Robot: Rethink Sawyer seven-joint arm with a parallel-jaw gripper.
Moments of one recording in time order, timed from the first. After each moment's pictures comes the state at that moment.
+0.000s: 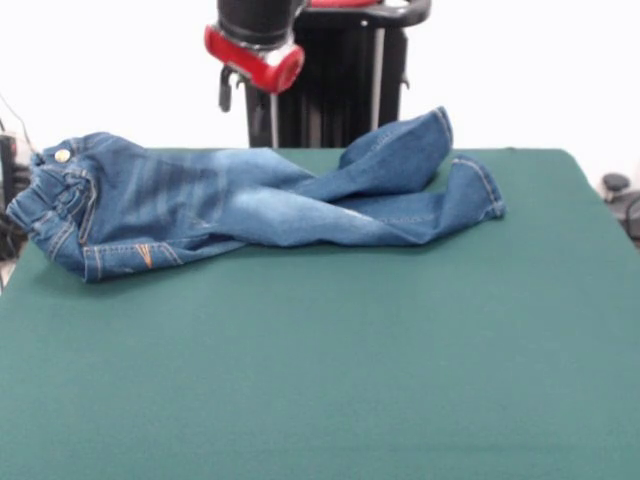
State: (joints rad) arm -0.29 -0.74 -0.17 1.88 -0.25 0.55 2.17
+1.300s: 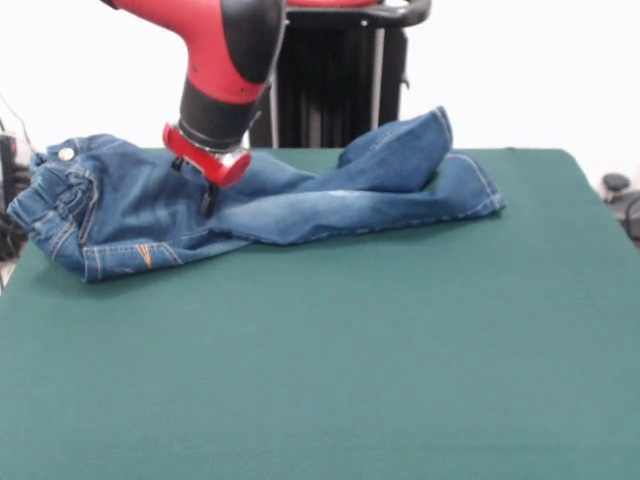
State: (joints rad) arm -0.23 -0.37 -0.34 1.73 -0.24 0.21 2.17
